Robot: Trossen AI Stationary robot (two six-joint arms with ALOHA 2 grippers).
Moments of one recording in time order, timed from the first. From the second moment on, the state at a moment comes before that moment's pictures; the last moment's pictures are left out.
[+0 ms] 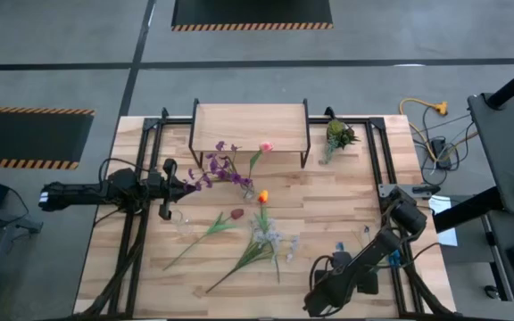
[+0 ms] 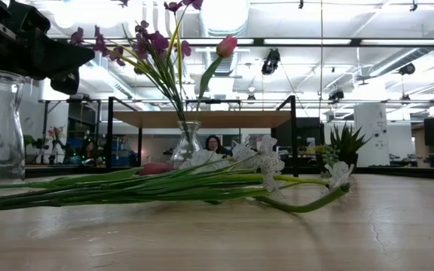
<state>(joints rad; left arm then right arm) 0.01 0.05 0.02 0.09 0.00 -0.06 0.78 2.17 1.49 -1.27 -0.34 2.39</state>
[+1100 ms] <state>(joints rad) 0.01 0.05 0.02 0.09 0.00 -0.06 0.79 2.11 1.48 -1.29 -0.15 2.32</state>
